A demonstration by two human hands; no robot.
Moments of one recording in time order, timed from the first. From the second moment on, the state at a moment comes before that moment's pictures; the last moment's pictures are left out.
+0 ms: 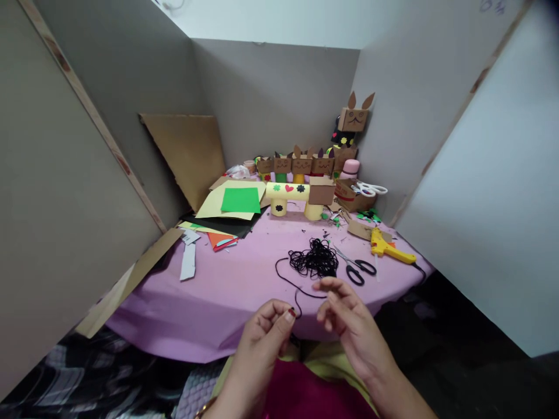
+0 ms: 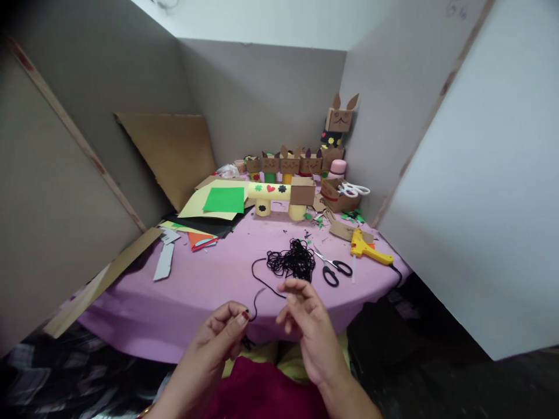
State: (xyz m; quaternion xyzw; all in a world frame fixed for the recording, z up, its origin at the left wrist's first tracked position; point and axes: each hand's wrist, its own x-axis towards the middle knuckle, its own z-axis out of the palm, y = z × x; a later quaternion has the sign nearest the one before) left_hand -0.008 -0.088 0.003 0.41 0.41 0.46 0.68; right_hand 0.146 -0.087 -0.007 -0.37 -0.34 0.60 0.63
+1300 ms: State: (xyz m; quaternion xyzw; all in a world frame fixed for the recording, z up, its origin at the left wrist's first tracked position) left_hand -0.034 -0.079 0.004 0.60 0.52 0.40 0.46; right_hand 0.144 -0.089 -0.004 -0.47 -0.49 0.49 0.55
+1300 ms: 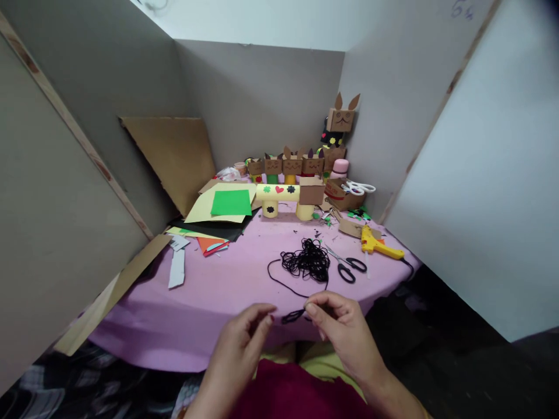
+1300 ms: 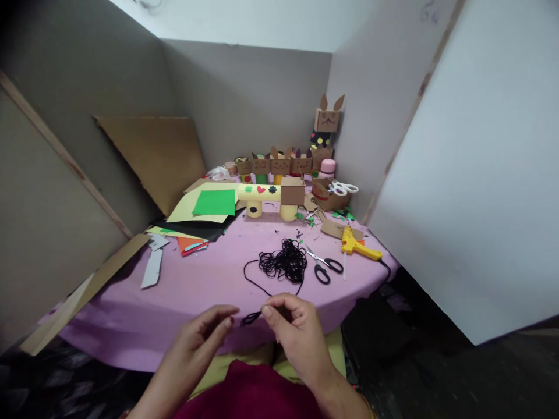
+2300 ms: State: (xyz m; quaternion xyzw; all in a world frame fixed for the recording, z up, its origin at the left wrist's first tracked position) left_hand -0.007 -0.082 0.007 0.40 0.45 0.42 0.68; right_hand 0.139 -0.091 -0.006 -0.47 -0.60 0.45 0.46
